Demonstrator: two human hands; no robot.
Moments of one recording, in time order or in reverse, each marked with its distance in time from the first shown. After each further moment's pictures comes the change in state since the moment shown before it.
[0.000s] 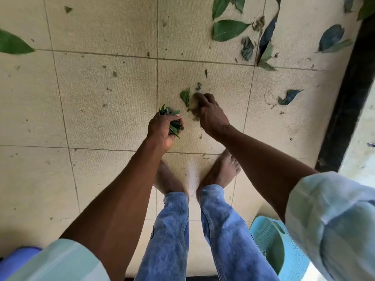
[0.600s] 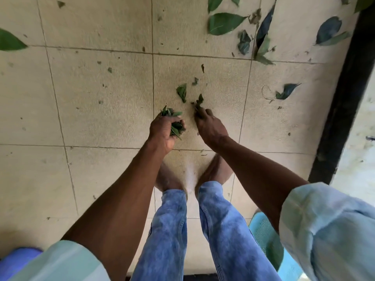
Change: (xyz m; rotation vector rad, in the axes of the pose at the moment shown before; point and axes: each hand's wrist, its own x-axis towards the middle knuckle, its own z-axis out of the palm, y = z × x) left_hand 0.001 -0.021 0.002 -0.112 -0.026 -0.013; right_hand -0.030 -0.002 0.039 -0.196 -0.168 0.077
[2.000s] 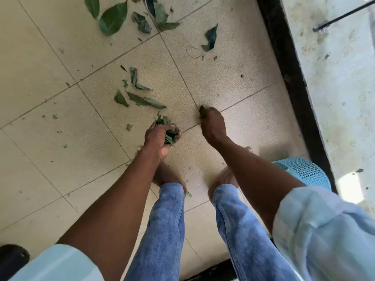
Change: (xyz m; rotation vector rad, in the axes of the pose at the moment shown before) left_hand -0.032 -0.102 0.049 0.556 -0.087 -0.030; right_hand -0.122 0.055 0.072 0.865 0.474 0.792
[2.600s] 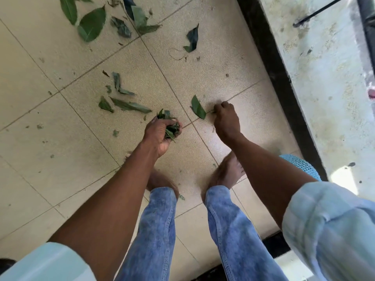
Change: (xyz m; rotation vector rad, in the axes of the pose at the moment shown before) left_hand 0.009 -0.006 0.042 0.086 -0.094 -0.023; right_hand 0.013 0.071 -0.039 -0.243 0.098 -0.079
